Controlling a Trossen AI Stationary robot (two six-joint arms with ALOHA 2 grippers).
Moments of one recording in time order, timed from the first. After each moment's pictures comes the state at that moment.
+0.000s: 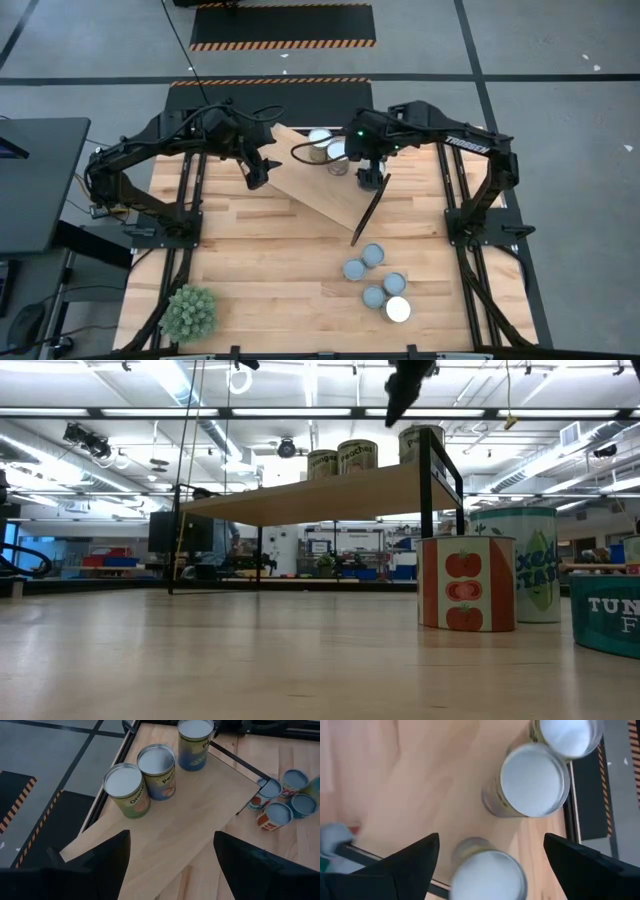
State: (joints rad) left arm 0.20 1.39 1.79 -1.14 -0.14 0.01; right arm -0.20 1.70 1.98 -1.40 0.09 -0.14
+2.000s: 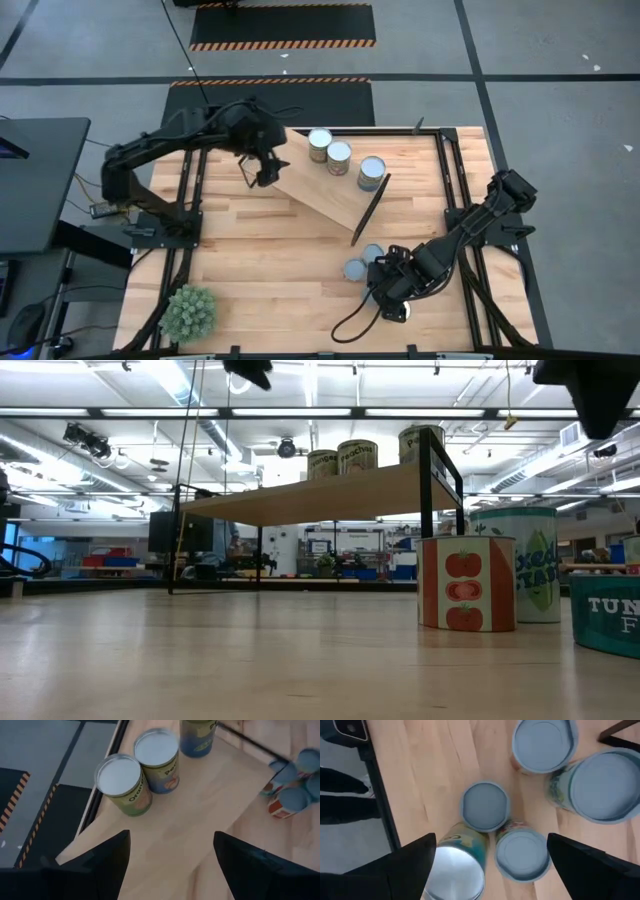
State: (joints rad) left arm 0.26 1.48 1.79 -1.13 -0.08 0.11; right arm 0.64 1.70 1.42 -1.04 0.06 0.87
